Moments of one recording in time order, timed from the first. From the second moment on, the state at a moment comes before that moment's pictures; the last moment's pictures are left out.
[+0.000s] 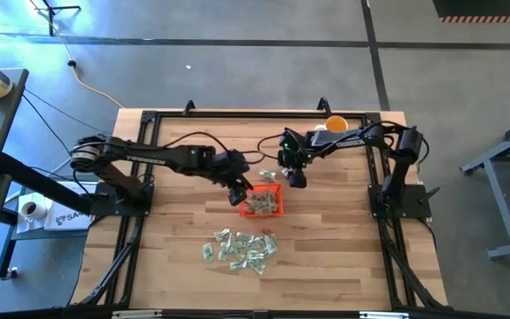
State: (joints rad) left arm 0.06 1.52 1.13 -0.55 -0.07 -0.37; right arm -0.41 1.85 1.00 -0.42 -0.13 -0.39
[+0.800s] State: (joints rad) left arm 0.27 1.66 1.13 -0.40 0.04 -0.06; right arm -0.16 1.66 1.17 -0.47 -0.32 0.11
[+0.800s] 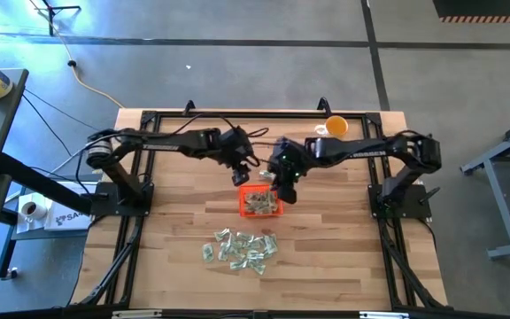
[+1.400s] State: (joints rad) left arm 0.31 1.88 1.13 -0.15 0.11 0.17; right arm -0.12 1.40 1.17 -0.79 0.14 0.18
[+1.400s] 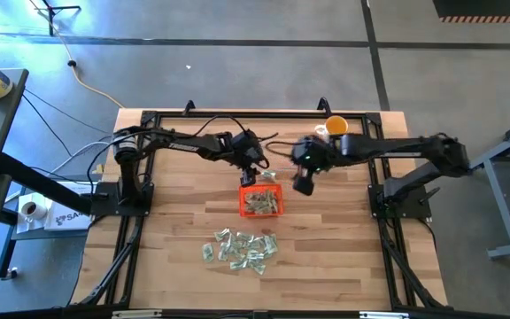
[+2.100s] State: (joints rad) left arm 0.31 2.03 1.26 -0.20 0.15 0.28; right arm -0.17 1.34 1.07 -0.86 0.28 0.21
